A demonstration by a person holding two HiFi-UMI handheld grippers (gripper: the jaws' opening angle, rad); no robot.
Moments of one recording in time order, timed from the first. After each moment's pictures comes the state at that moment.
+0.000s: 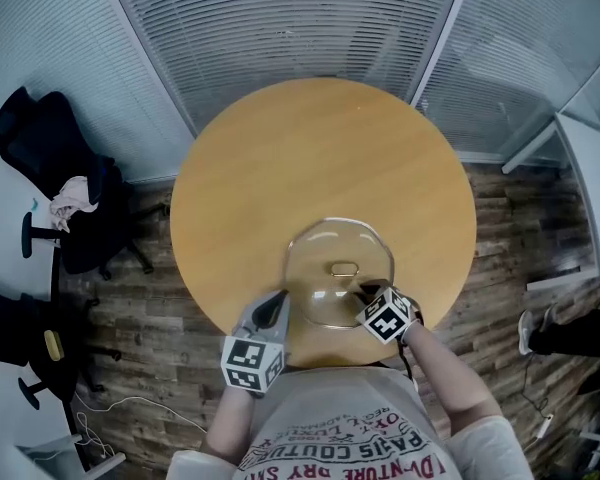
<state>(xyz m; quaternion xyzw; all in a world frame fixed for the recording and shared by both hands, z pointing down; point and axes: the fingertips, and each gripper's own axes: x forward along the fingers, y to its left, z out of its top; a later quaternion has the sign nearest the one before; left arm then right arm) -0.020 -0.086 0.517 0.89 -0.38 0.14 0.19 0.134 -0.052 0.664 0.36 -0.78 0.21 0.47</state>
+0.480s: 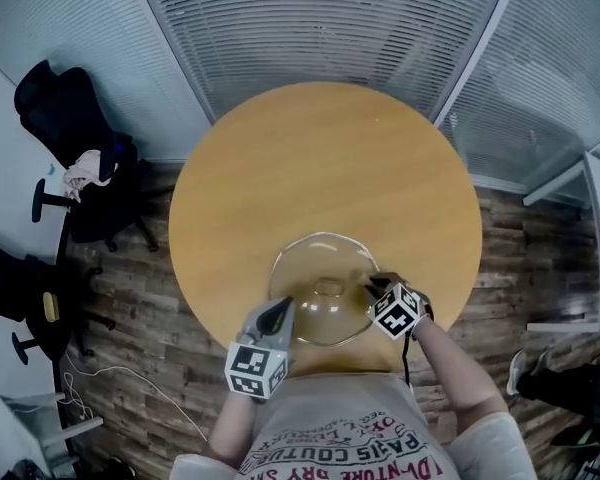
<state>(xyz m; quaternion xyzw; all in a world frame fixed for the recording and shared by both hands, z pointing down) 0.055 -0.100 0.522 0.86 -0.44 0.15 0.20 0.226 -0.118 0.668 0.30 -0.80 0.14 0.49</state>
